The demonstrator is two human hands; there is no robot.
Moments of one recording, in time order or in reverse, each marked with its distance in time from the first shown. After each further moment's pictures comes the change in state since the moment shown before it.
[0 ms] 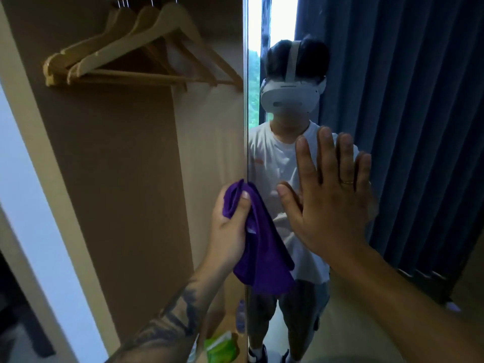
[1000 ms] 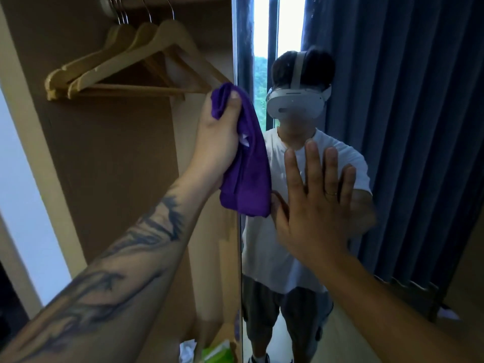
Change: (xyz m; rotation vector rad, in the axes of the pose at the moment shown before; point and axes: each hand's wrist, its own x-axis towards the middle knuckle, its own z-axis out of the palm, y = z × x) left_hand 0.083 0.116 0.031 0.098 0.042 0.216; right_hand -0.001 -0.006 0.007 0.044 0.015 0.037
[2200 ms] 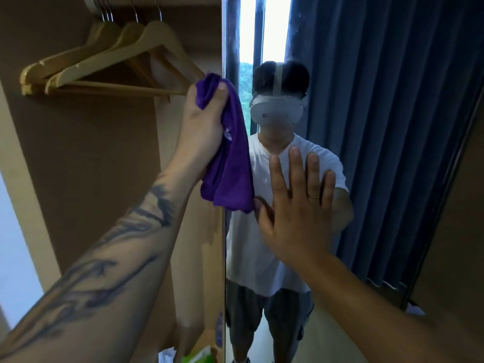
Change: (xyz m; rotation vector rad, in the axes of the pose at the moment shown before) left_hand 0.019 0.001 -0.005 -0.018 -0.016 0.083; right_hand 0.000 0.000 -0.008 -0.038 -0.070 -0.008
